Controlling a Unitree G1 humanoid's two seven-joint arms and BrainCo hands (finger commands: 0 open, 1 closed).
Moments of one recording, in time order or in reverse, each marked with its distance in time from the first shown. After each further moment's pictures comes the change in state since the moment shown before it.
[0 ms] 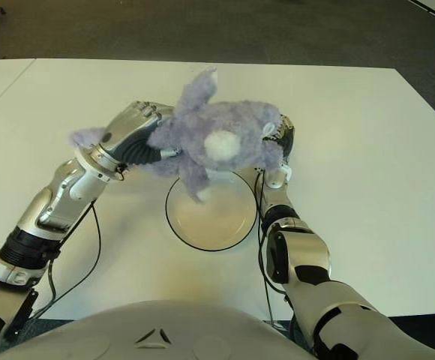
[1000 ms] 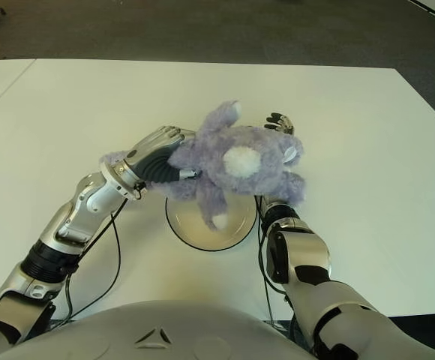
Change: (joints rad) left arm 0.065 -0.096 -0.049 -0.037 -0.088 0.047 -0.173; right arm 0.000 0.000 0.004 0.000 0.000 0.001 0.000
